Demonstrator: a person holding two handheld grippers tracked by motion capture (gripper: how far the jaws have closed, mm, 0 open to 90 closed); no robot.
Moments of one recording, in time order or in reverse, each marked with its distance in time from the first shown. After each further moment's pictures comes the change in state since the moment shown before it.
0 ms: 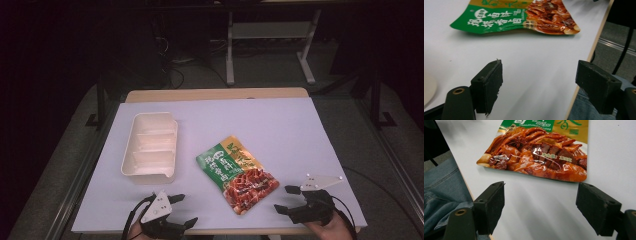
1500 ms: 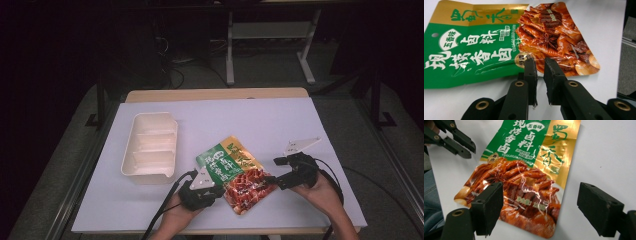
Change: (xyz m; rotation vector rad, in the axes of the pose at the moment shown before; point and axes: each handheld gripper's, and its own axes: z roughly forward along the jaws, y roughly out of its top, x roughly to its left) left arm 0.005 0.064 0.090 0.131 -0.074 0.042; right arm -0.036 0.084 0.024 0.100 0.019 -0.066
